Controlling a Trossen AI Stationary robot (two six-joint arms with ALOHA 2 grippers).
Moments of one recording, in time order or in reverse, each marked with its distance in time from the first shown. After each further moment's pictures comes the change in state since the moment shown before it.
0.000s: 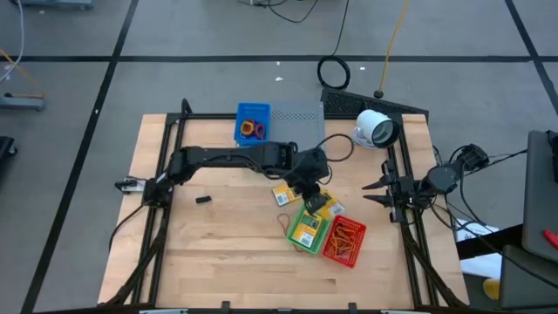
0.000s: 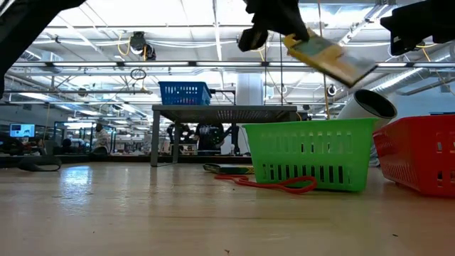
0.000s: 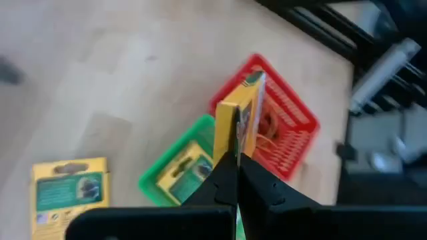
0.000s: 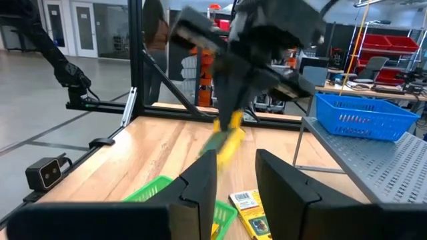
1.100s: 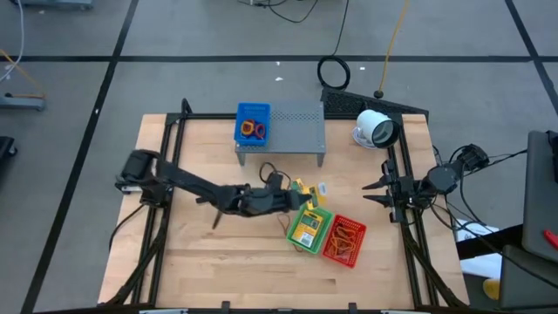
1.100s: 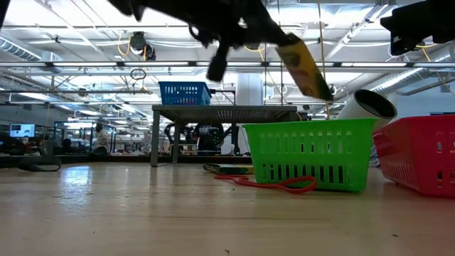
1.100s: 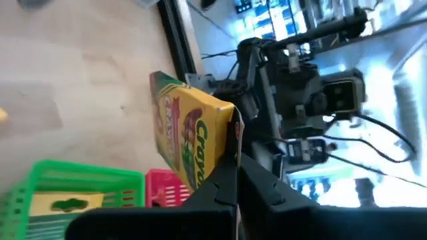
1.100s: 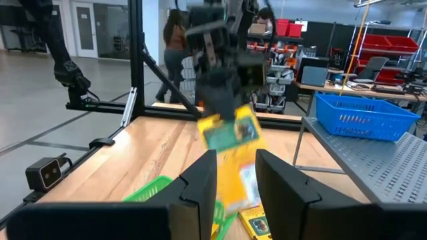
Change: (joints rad) left arm -0.211 -0.385 -1.149 1.444 -0.637 -0.875; right arm 0.000 0.000 0.000 0.000 0.000 0.000
